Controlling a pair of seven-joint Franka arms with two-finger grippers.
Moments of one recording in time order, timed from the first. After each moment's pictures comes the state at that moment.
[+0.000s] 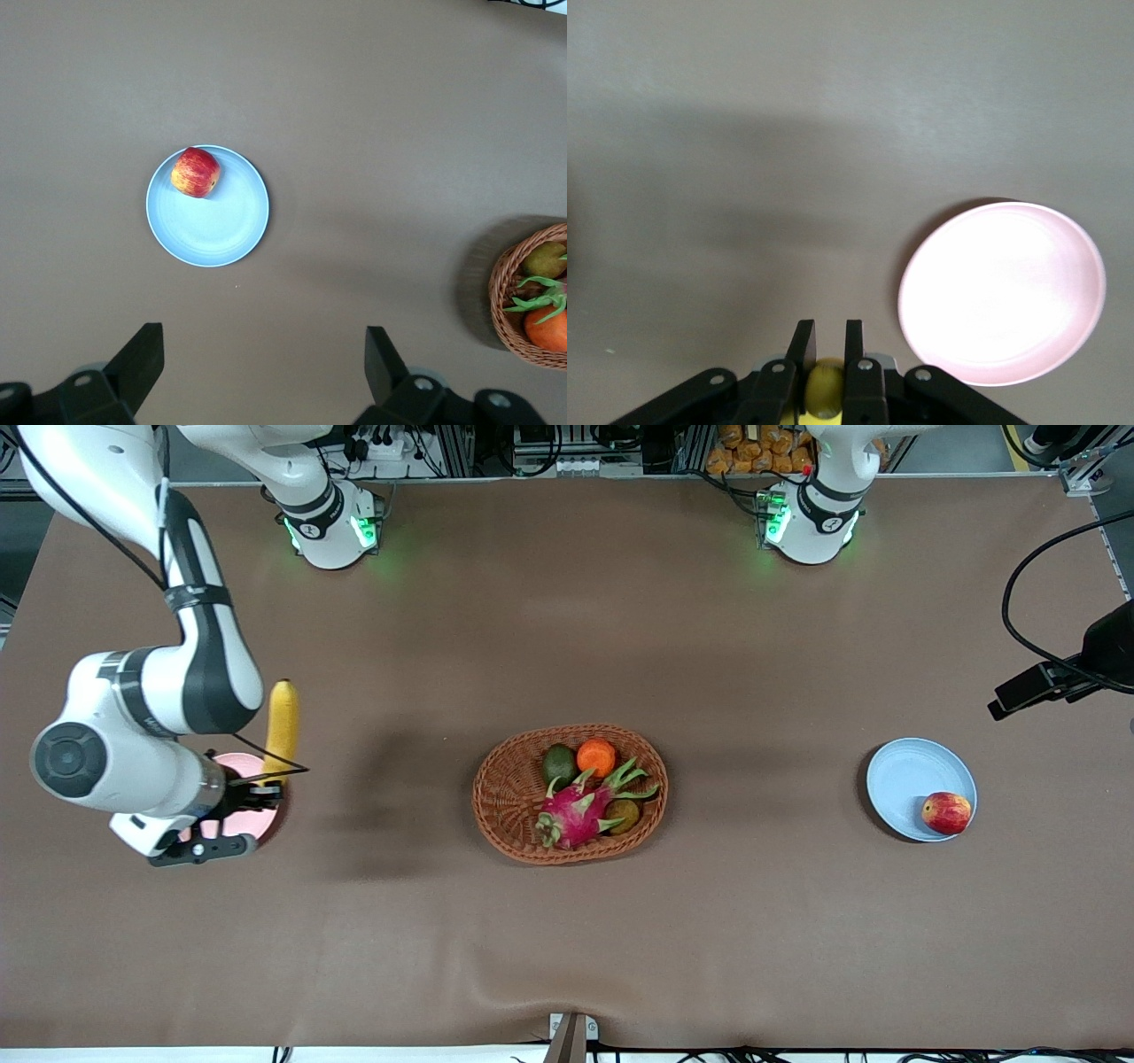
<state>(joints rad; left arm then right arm) 0.08 0.10 -0.08 -1.49 -0.01 1.63 -0.24 0.14 0.47 -0.10 -1.56 0.02 1.91 -0.14</state>
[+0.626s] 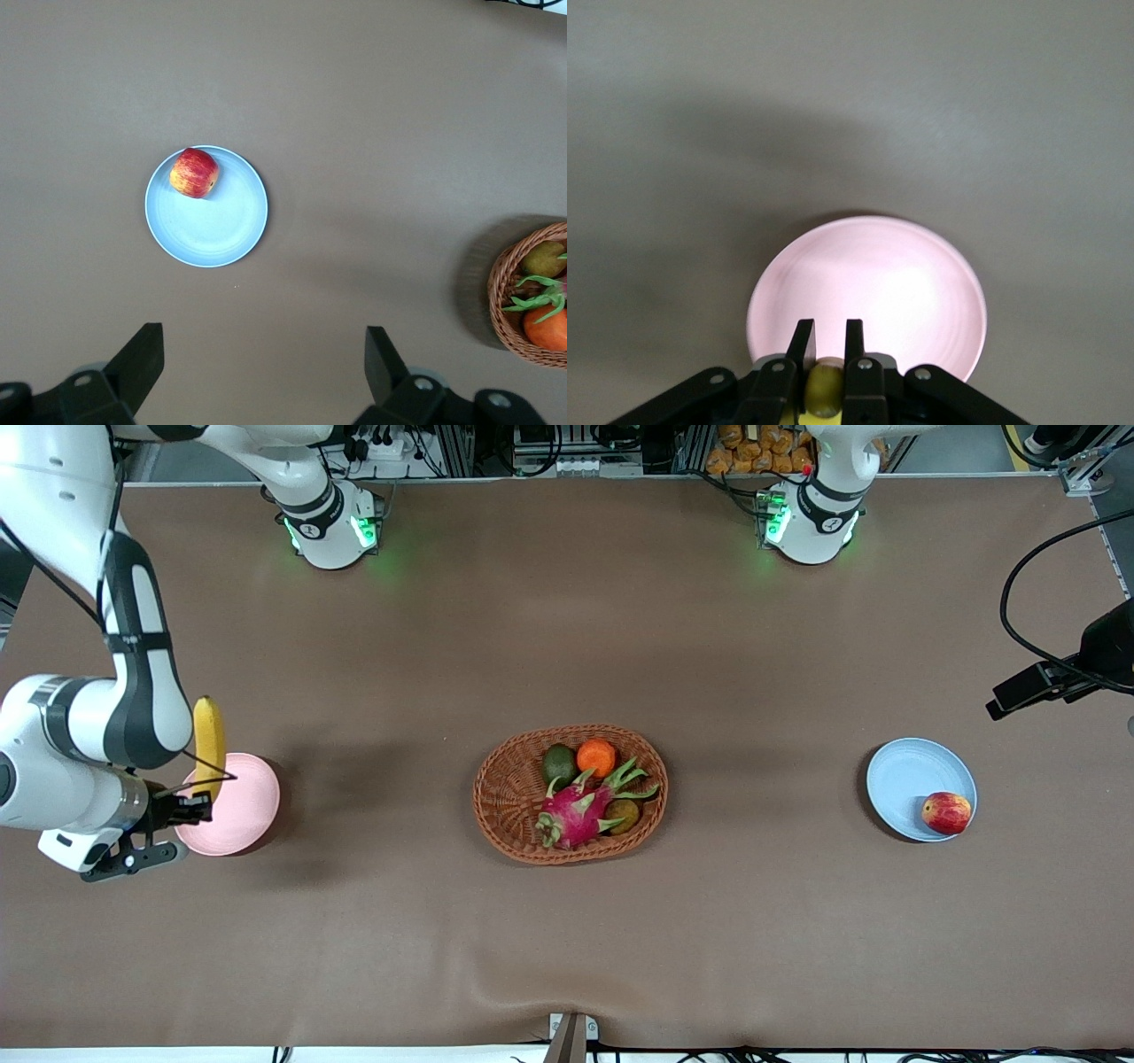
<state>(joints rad) 0.08 0.10 -0.08 -1.49 -0.01 1.63 -0.24 -0.01 0.57 -0.13 -1.56 0.02 2.07 -0.40</state>
